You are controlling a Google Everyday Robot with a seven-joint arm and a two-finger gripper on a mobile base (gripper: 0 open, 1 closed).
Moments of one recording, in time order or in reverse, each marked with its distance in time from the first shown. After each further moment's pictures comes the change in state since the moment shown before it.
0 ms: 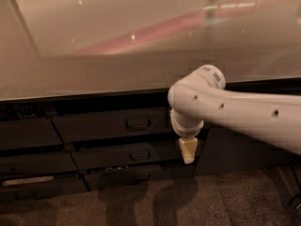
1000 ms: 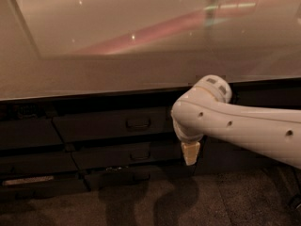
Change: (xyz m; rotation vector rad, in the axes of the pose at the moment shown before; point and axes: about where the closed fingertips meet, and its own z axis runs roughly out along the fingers) arm 0.005 0.006 -0.004 0.115 0.032 -0.020
